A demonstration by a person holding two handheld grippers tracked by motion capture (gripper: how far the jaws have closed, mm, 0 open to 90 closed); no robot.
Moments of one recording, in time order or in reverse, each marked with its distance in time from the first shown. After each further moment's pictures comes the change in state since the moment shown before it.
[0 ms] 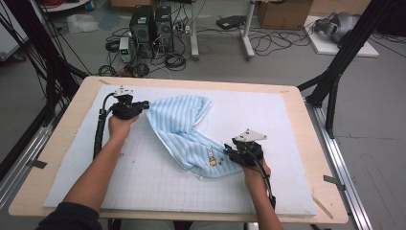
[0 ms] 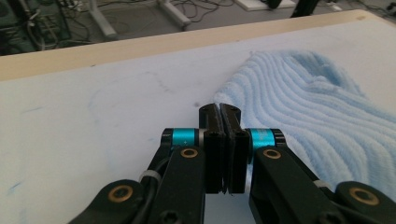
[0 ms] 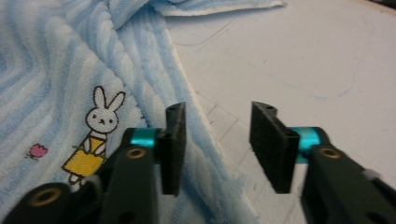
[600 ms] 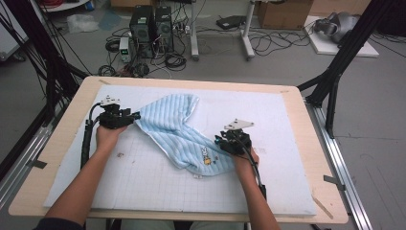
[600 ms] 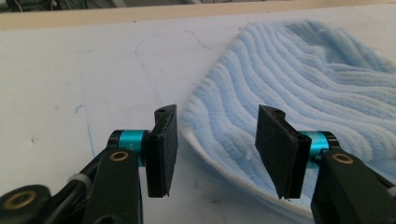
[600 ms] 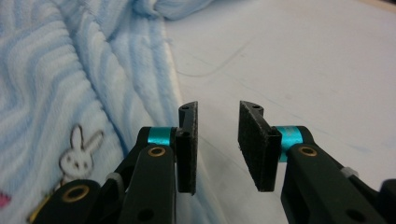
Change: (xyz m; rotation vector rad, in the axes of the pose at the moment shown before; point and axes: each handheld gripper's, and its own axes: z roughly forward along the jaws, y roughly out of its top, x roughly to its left) left arm 0.016 -0.033 -0.026 0.025 0.038 -0.026; right arm 0.002 0.028 0.048 0.038 0.087 0.011
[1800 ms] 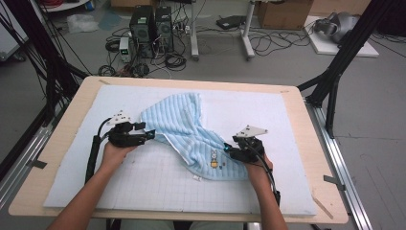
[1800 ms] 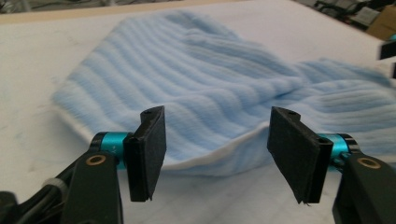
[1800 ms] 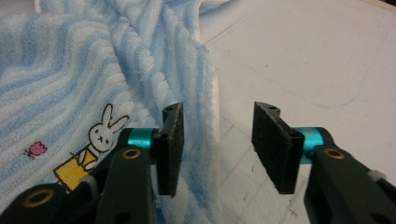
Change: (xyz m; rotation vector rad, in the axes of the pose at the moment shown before) left arm -0.069 -0.023 -0.028 -0.049 -0.288 0.092; right arm -0.011 -0.024 -0.043 -0.005 -0.018 -0.033
